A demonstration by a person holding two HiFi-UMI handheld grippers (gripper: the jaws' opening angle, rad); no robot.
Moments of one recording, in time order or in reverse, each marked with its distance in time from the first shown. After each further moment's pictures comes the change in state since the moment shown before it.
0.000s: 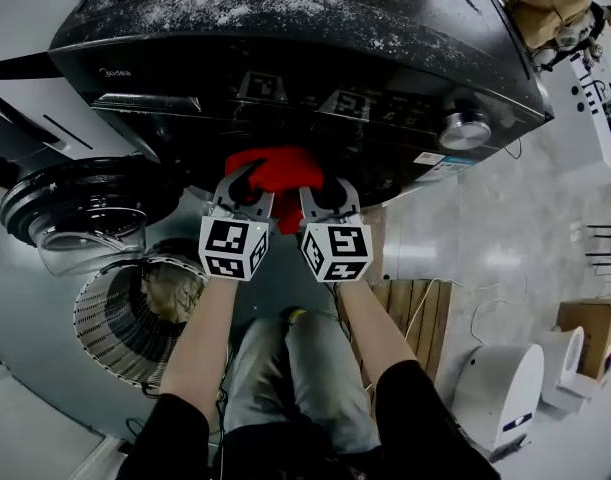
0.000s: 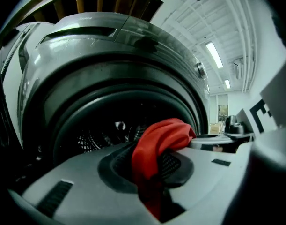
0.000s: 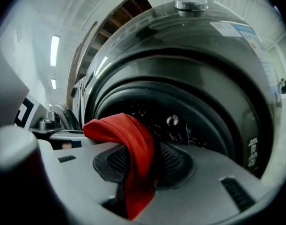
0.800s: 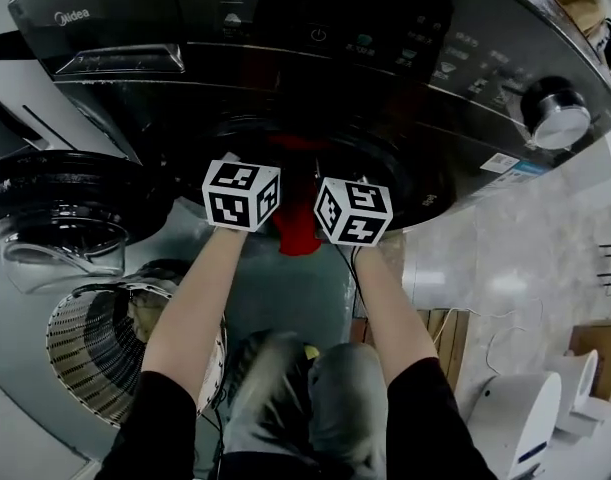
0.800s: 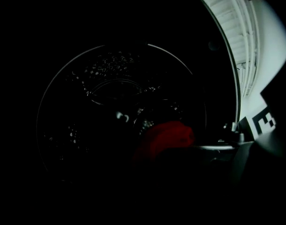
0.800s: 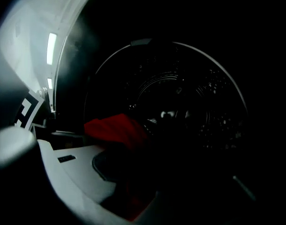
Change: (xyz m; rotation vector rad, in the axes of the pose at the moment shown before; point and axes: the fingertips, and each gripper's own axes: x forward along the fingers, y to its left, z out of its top) left arm 0.111 0.064 -0.045 -0.047 -0.006 -0.039; right arm 0.112 -0.053 -0.051 0.012 -0.019 -0.023
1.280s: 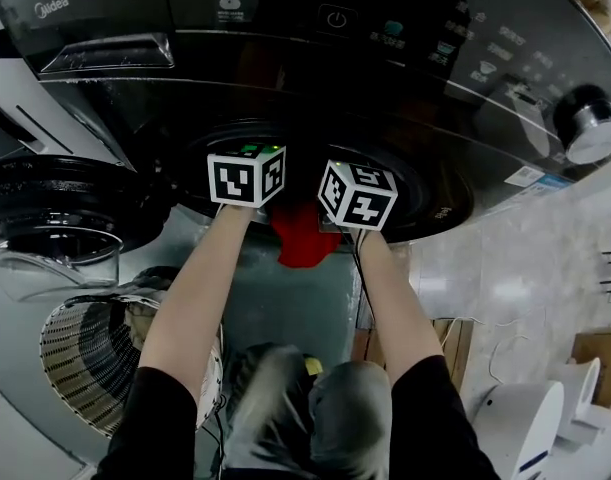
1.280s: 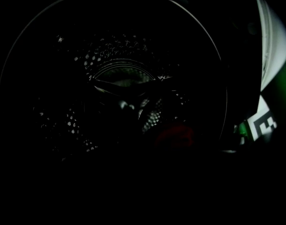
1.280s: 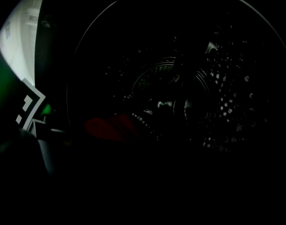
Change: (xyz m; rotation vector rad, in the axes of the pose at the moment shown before) left arm 0.041 0.028 -0.025 -0.080 0.114 0.008; right arm 0.043 -0.019 -0.023 0.031 0.093 -0.018
